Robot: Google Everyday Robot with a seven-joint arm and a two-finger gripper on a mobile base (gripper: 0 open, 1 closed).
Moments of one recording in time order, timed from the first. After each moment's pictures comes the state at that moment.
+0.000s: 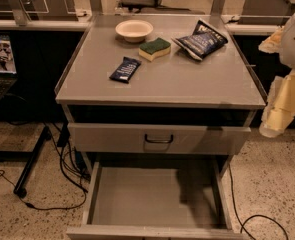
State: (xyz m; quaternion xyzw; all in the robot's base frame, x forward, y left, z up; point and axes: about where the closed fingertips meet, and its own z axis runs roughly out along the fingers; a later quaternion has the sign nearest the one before) arm 0.438 -0.217 0.977 -0.60 0.78 -0.03 0.16
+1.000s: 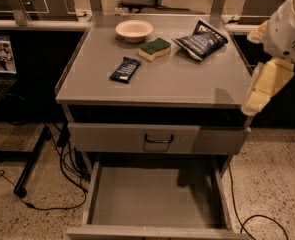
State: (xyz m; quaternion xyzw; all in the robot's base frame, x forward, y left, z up) arm 0.495 -0.211 0.967 -0.60 0.77 -0.02 0.21
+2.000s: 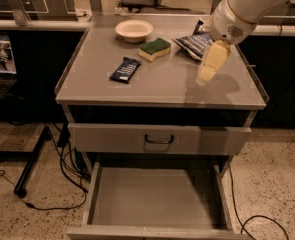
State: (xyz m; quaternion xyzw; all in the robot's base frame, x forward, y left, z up) arm 0.628 -0.158 0.933 -0.62 0.74 0.01 0.25
